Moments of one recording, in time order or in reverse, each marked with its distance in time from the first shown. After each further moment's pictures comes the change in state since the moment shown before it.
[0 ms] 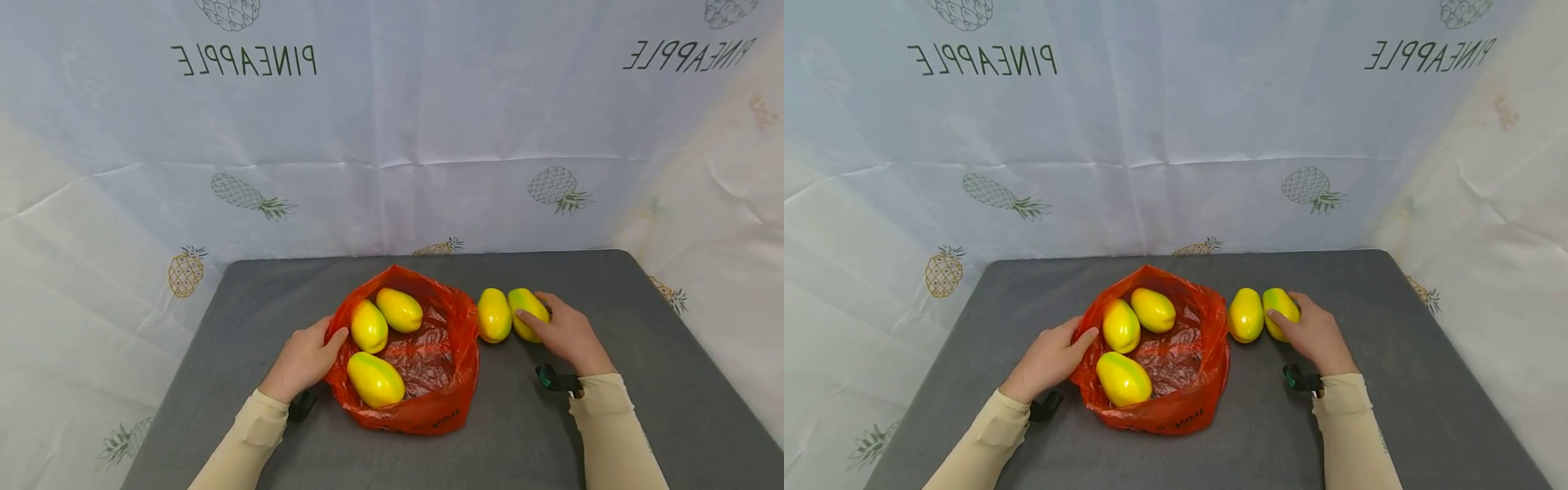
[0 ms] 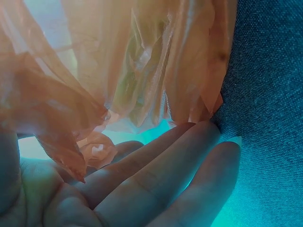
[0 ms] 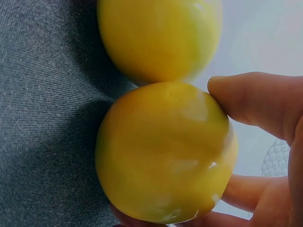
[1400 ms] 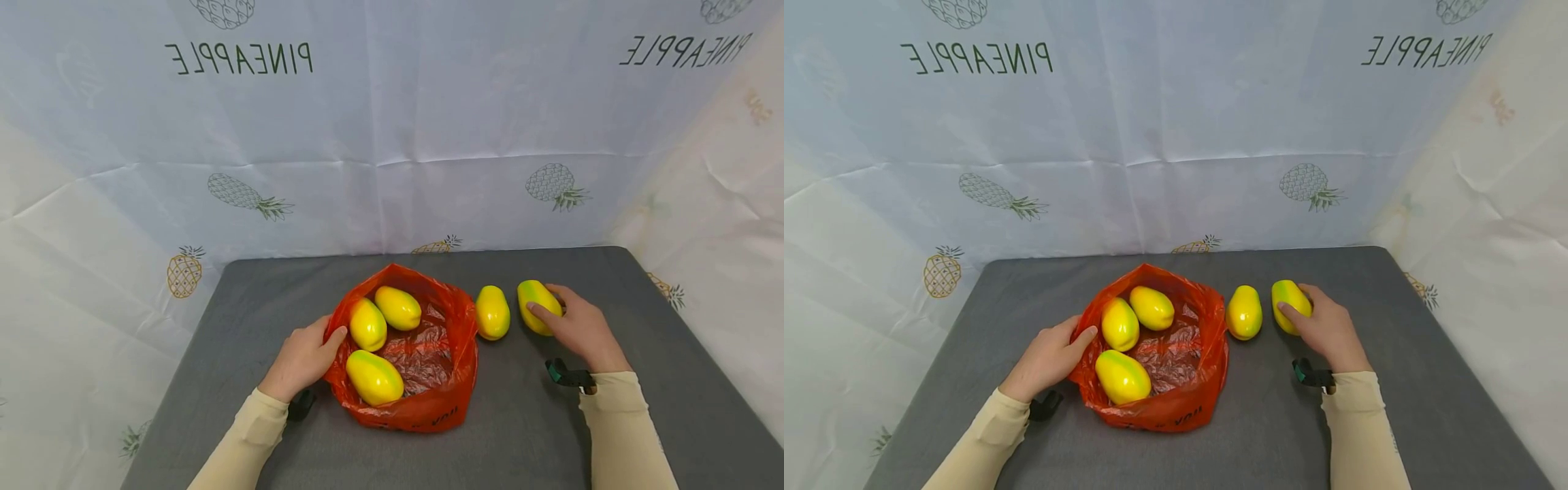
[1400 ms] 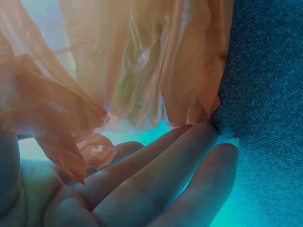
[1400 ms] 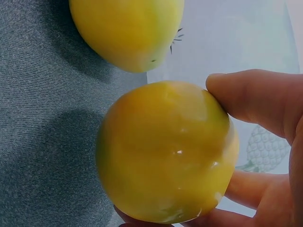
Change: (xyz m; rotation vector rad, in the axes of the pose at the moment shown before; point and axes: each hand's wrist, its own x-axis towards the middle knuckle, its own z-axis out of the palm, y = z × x) left_hand 0.003 -0.003 0.001 0.032 -0.002 -0.001; right_hand -0.006 0.009 -0.017 0.005 0.042 -0.014
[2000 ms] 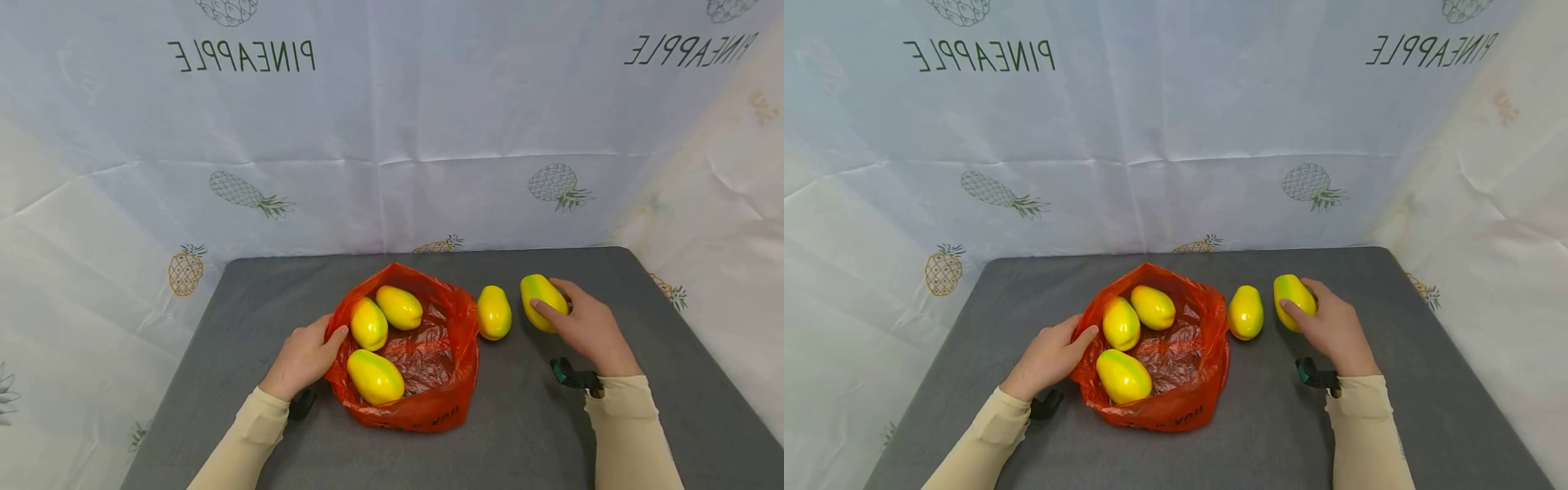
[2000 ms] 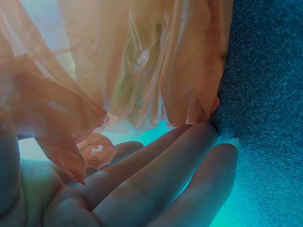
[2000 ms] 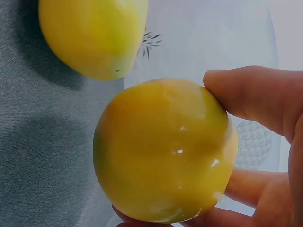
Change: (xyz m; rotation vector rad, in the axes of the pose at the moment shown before) left_hand 0.001 -0.002 0.001 -0.005 0.012 0.015; right_hand -0.008 -0.012 -0.012 -0.001 0.035 -0.020
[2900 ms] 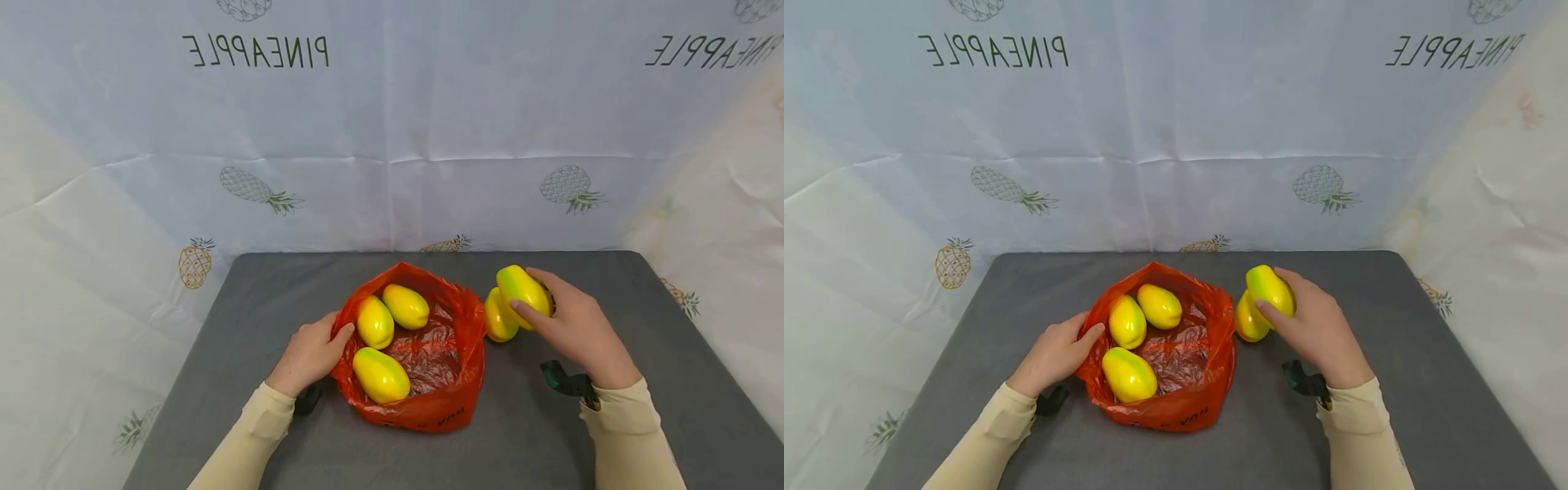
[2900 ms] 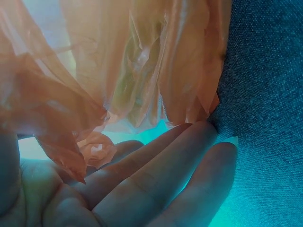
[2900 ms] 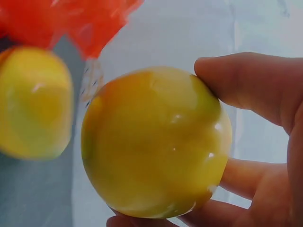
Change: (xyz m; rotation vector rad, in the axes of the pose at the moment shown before) left_hand -0.003 0.003 0.000 -0.026 -0.011 -0.005; right_hand -0.021 -0.063 -0.006 -0.022 0.021 -0.195
